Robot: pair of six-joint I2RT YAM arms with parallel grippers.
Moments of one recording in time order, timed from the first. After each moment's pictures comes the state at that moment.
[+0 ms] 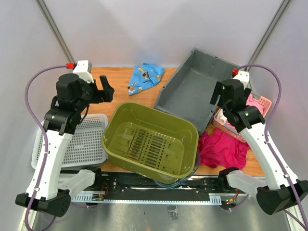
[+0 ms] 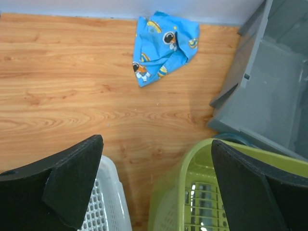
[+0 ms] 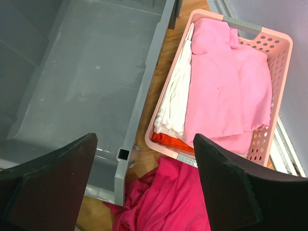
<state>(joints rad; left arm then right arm) -0.19 1.00 1.36 -0.70 -0.01 -0.19 0.34 1.07 1.21 -0.71 0.57 0.34</state>
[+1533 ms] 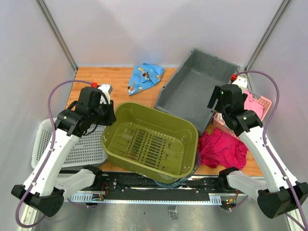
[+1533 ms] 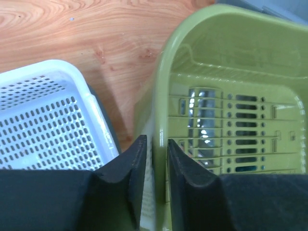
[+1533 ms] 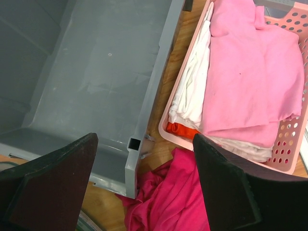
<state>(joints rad) -0.39 0.99 1.23 -1.03 -0.03 -0.24 0.34 1.02 1.10 -0.66 0.50 0.40</state>
